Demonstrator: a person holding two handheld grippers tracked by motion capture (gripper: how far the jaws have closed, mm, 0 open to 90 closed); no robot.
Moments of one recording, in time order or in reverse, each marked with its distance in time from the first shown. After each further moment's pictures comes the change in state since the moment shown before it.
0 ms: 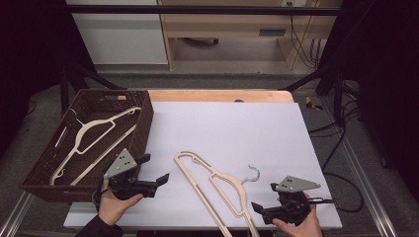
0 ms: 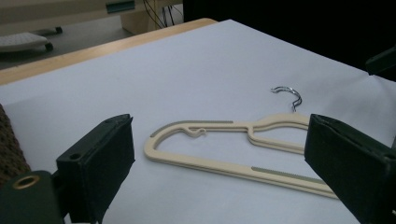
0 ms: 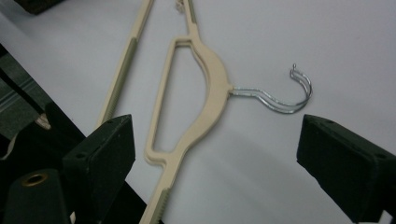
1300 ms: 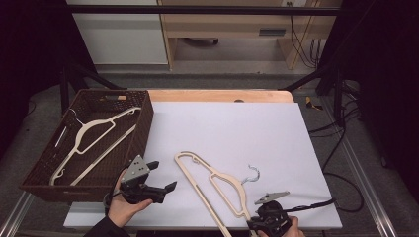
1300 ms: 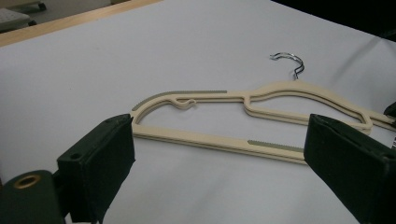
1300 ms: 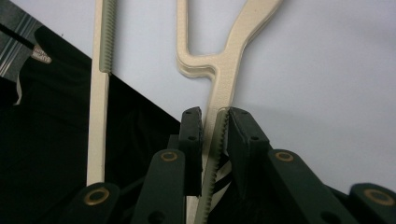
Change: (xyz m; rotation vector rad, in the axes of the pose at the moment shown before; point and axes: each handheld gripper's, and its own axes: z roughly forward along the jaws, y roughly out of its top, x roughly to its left) left arm -0.007 -0.018 0.023 0.091 -0.016 0.020; right arm 0.035 -0.026 0.040 0.374 0.025 0.197
